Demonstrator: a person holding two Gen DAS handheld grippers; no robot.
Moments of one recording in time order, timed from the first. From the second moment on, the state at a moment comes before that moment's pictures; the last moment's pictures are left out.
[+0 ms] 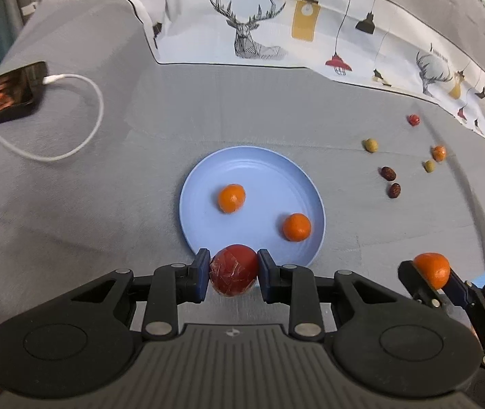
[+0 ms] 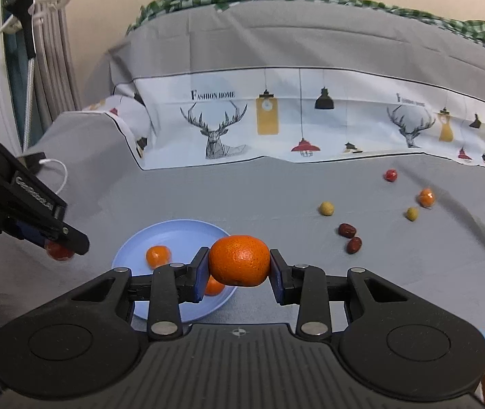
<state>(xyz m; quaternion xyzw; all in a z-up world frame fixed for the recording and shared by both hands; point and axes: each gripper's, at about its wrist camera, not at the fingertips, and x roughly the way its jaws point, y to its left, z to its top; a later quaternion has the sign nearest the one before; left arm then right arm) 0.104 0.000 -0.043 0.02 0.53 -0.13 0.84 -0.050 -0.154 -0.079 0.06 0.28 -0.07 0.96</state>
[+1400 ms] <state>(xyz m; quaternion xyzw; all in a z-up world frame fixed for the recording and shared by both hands) 0.195 -0.020 -0.123 0.10 0.50 -0.12 0.85 0.088 -0.127 -0.160 0.00 0.37 0.03 0.93</state>
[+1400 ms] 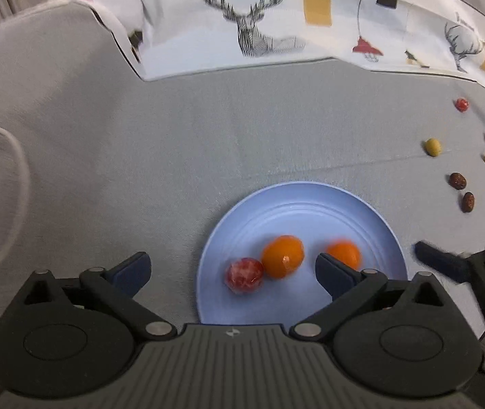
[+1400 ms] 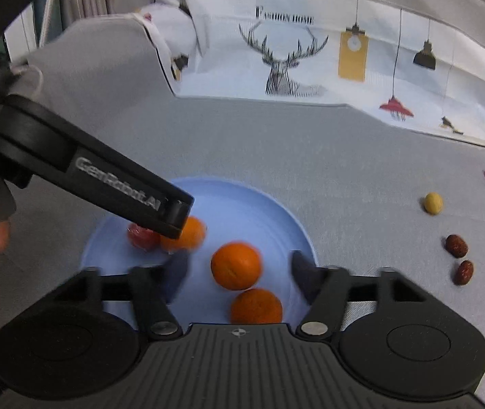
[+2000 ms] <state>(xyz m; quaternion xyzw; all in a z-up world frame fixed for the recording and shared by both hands) 0.051 0.031 -0.055 0.07 0.50 -0.08 0.86 -0.050 -0.117 -0.090 0.03 0.33 0.02 0.94</state>
